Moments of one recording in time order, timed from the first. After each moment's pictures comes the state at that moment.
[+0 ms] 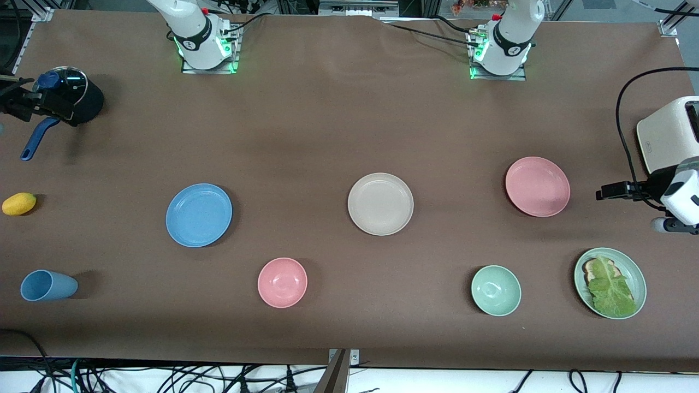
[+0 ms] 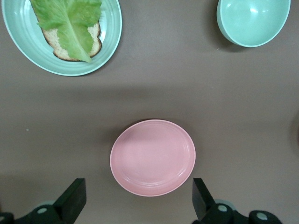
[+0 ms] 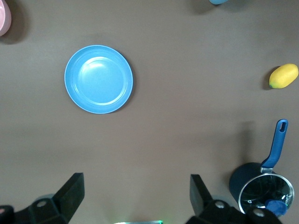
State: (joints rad) left arm 0.23 0.39 0.00 -1.54 -0.11 1.72 0.25; right arm -0.04 -0.05 -0.04 -1.68 -0.03 1.56 0.00
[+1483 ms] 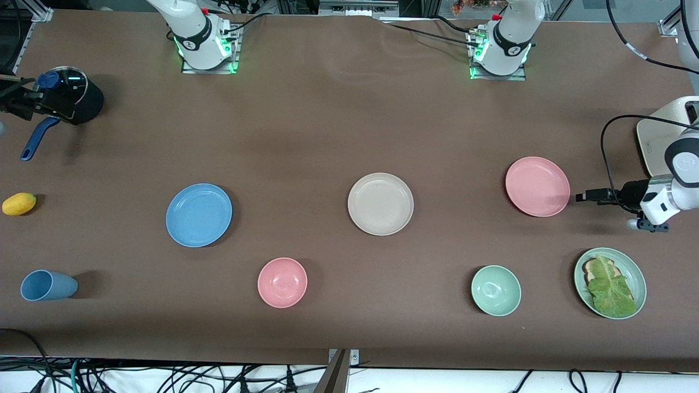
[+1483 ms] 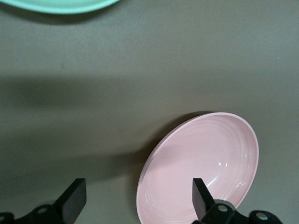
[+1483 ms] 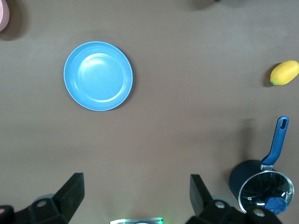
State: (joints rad) left arm 0.42 0.57 0.00 -1.78 -0.30 2.00 0.60; right arm -0.04 -0.05 -0.04 -1.68 -0.03 1.55 0.00
